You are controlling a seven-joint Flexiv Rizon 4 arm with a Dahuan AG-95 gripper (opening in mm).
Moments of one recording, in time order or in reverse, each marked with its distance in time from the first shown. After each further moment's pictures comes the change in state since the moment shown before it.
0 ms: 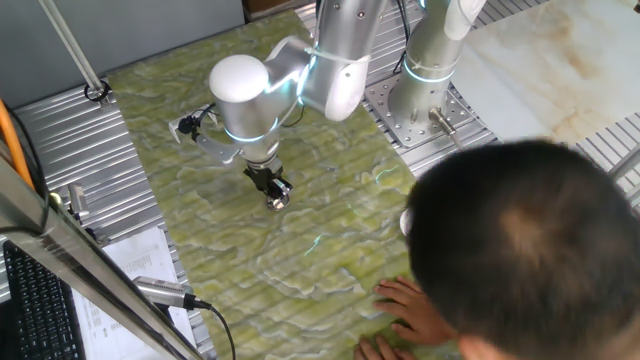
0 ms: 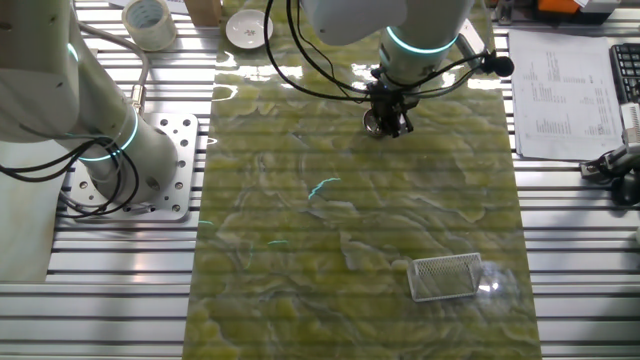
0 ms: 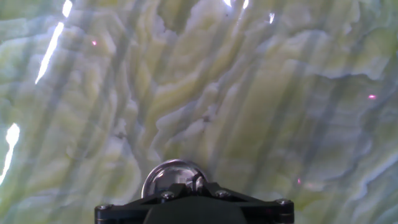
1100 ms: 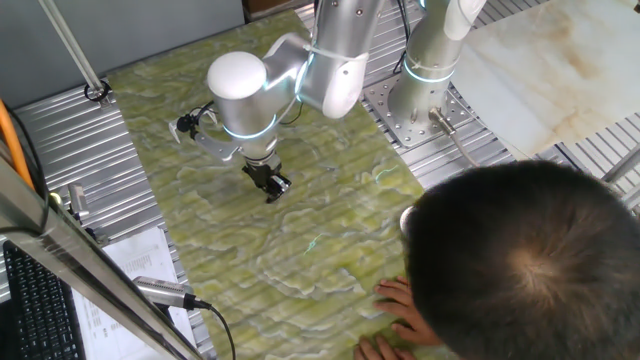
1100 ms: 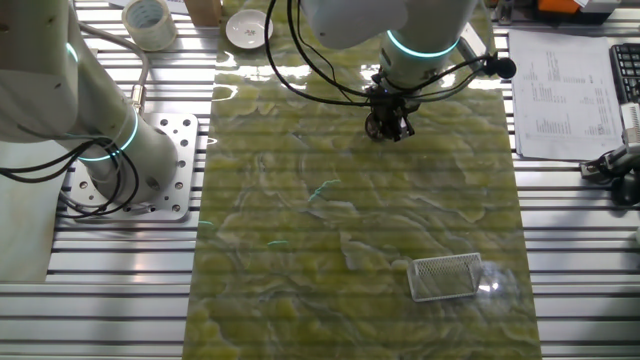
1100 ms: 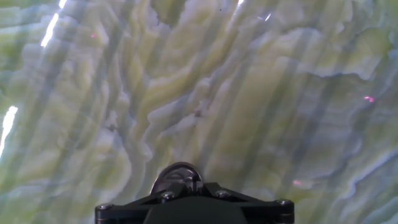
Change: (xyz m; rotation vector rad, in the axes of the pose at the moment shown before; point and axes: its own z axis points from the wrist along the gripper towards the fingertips) arm 0.004 -0.009 -0.001 -0.002 0.005 -0.015
